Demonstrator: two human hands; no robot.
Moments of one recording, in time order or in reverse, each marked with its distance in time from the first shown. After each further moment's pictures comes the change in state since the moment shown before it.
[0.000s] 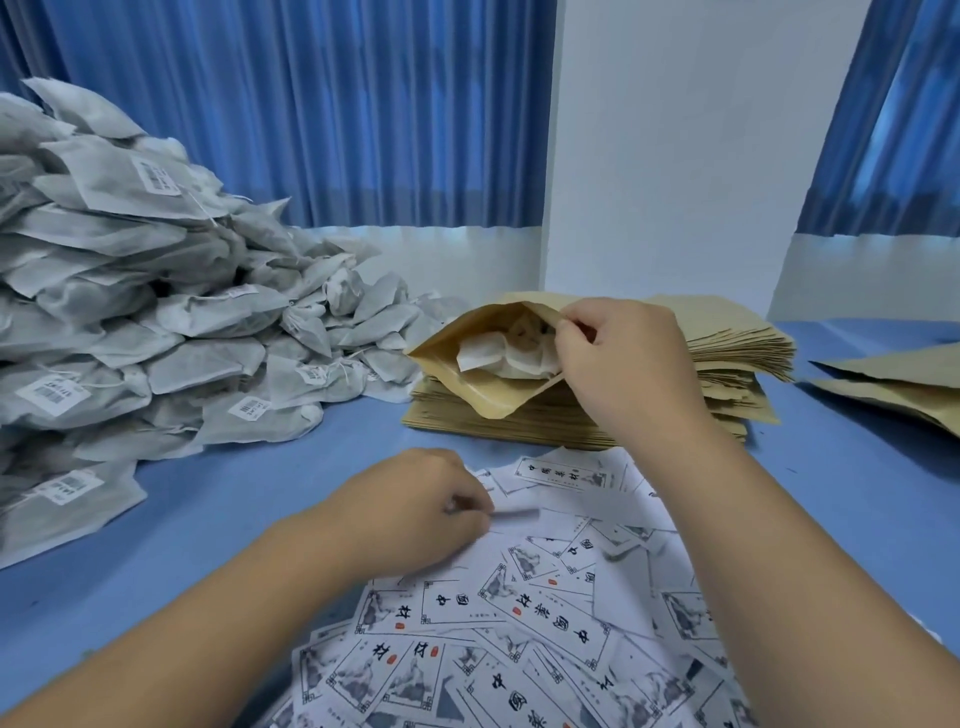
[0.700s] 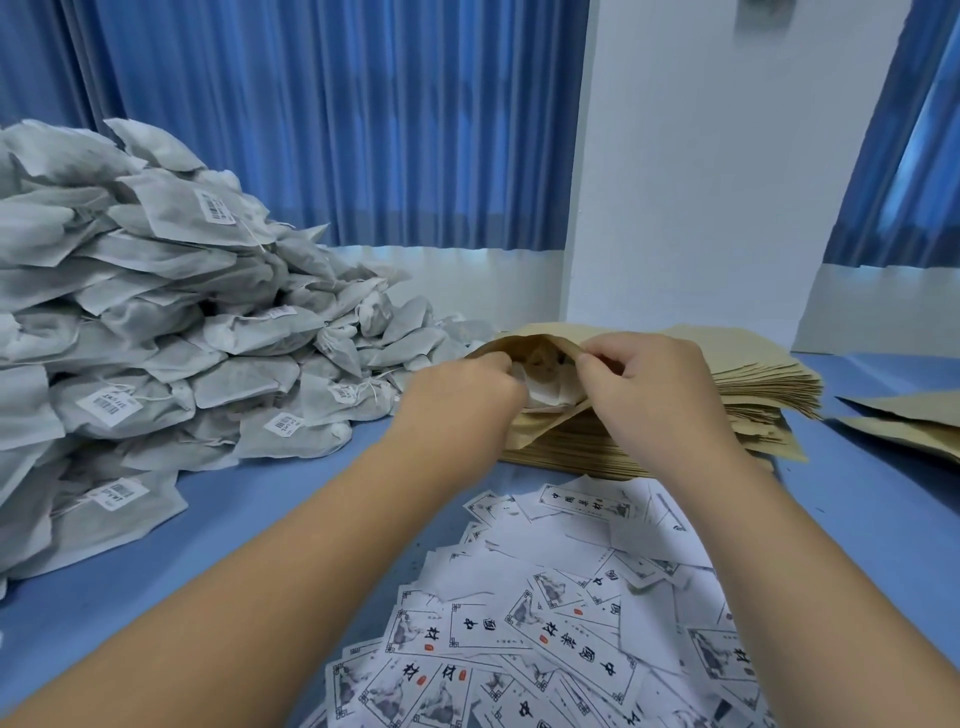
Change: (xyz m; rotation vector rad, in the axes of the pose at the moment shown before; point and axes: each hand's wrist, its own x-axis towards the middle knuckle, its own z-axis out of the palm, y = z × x) left_hand 0.037 0.031 -0.053 0.589 0.438 -0.046; right_hand 0.001 -0.005 -0.004 0.087 -0.057 0.004
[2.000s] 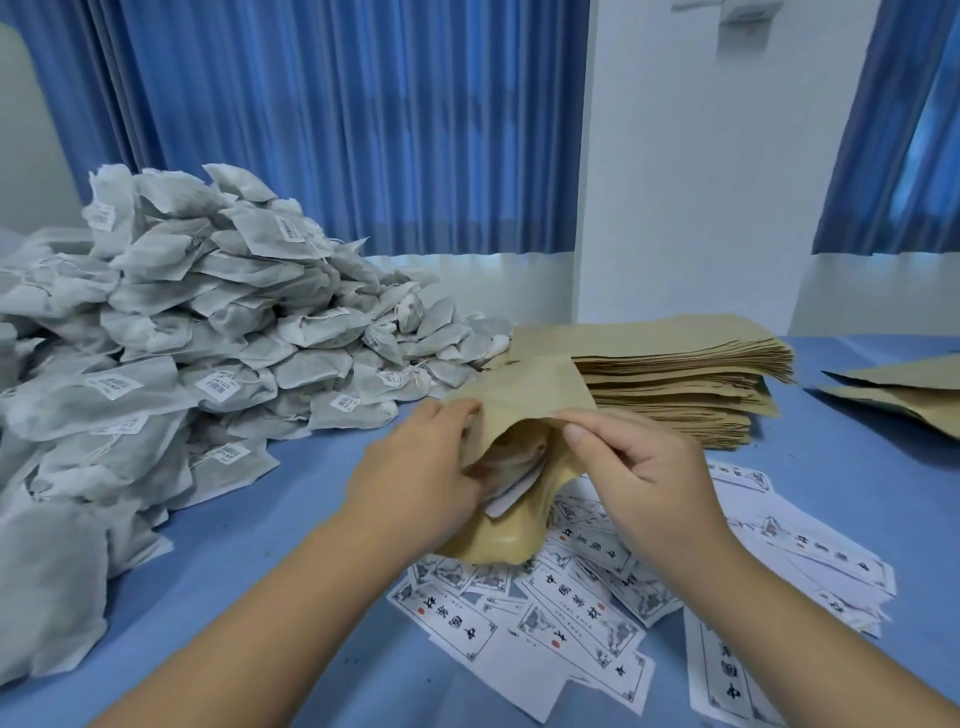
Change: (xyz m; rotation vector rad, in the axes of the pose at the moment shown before) left_hand -0.121 -0.005 -0.040 -0.552 -0.136 -0.366; right_hand -0.124 -0.042 -0.019 0.452 0.028 -0.149
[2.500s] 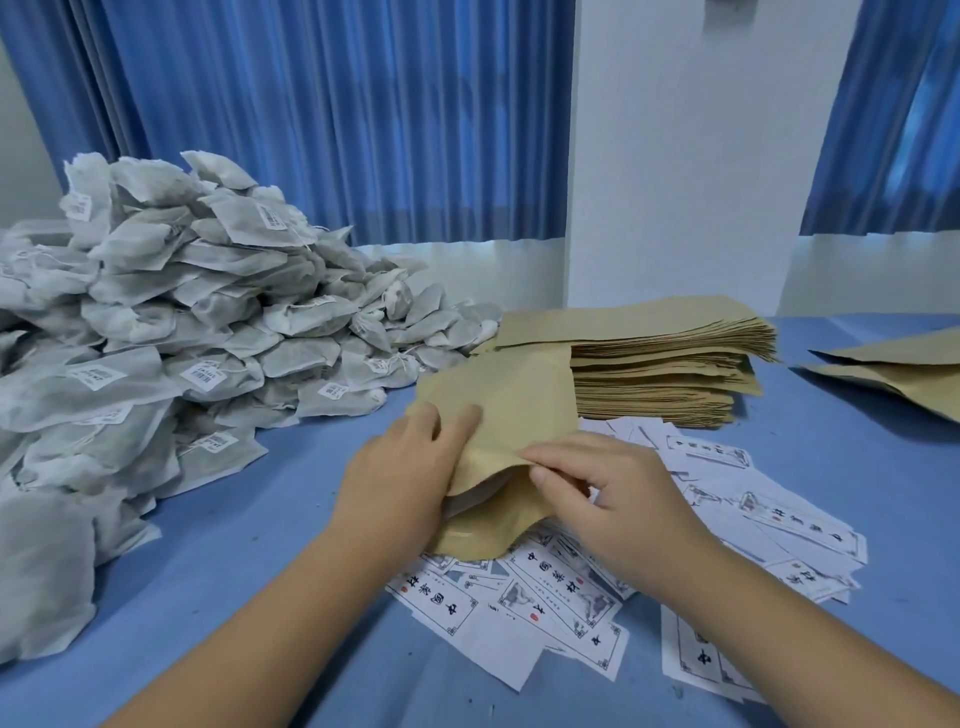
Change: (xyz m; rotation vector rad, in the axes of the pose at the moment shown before) left_hand -0.009 -0.015 0.024 0.446 0.058 0.231; right_hand -0.020 0.012 -0.007 -0.166 -0.287 -0.049
